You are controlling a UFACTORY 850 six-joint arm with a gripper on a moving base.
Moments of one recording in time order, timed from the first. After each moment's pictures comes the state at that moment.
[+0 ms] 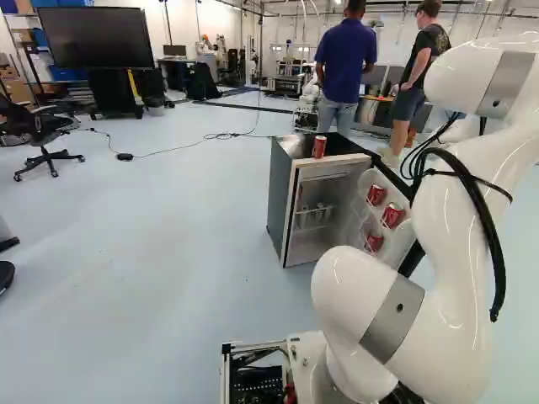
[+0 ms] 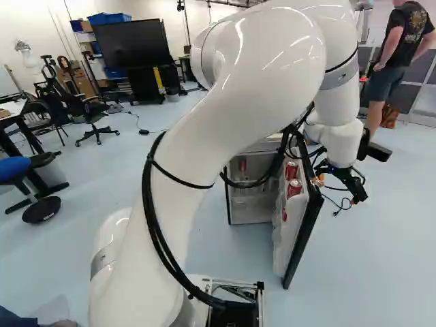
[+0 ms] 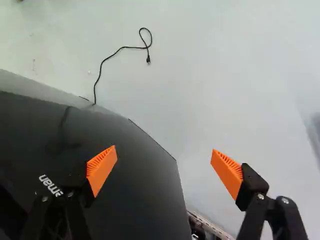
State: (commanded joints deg) arm -53.6 -37.4 -75.2 4.3 -14.0 0.0
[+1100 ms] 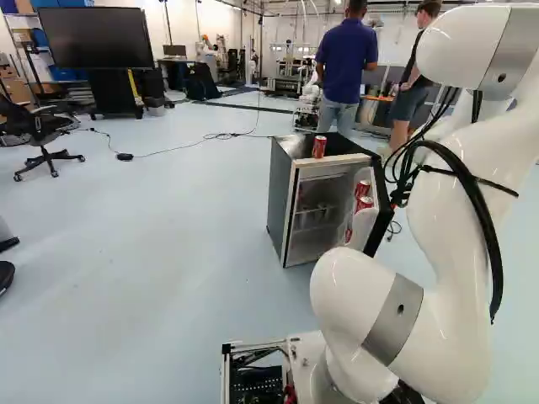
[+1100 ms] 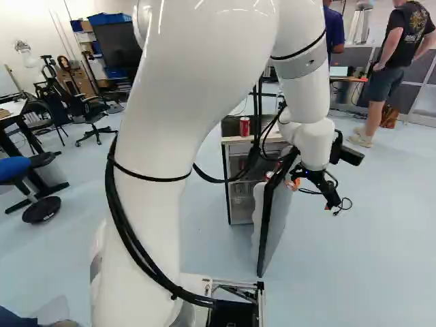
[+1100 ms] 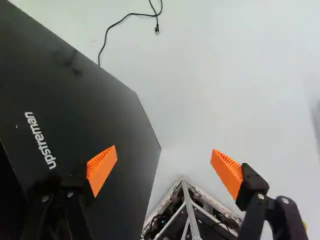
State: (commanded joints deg) arm -49.9 -26.2 -59.0 4.3 -14.0 0.0
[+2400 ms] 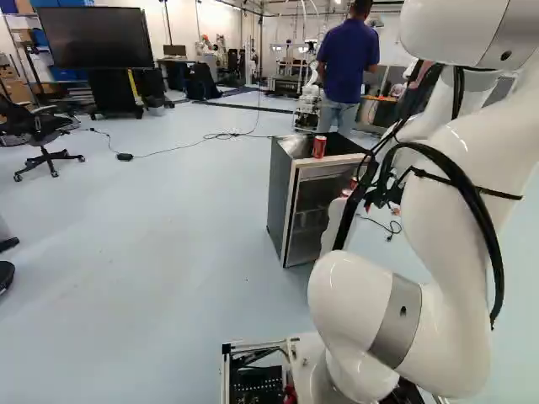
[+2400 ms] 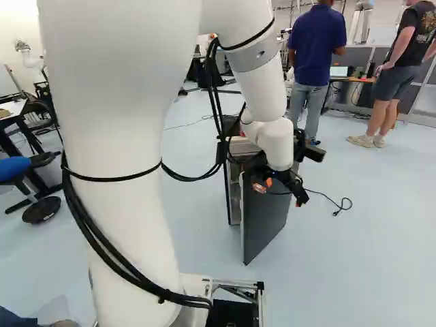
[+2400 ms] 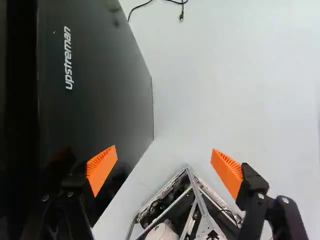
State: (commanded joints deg) arm -41.4 -15.3 -44.2 4.3 -9.0 0.0
